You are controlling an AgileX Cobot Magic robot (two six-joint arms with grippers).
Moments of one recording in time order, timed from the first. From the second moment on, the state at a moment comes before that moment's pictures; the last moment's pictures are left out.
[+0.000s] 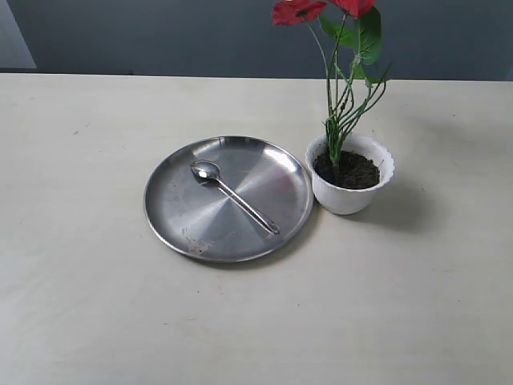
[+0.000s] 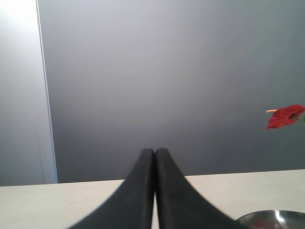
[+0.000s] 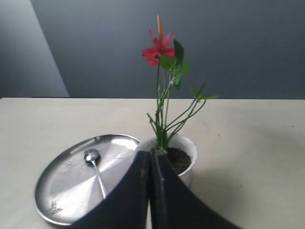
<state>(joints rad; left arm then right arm) 0.03 0.00 0.00 0.66 -0.15 -0.67 0.26 0.19 -0.44 0.43 0.58 -0.20</state>
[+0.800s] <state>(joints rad) 0.03 0.00 0.00 0.66 -0.15 -0.67 0.22 0.01 -0.06 0.06 0.31 0.19</state>
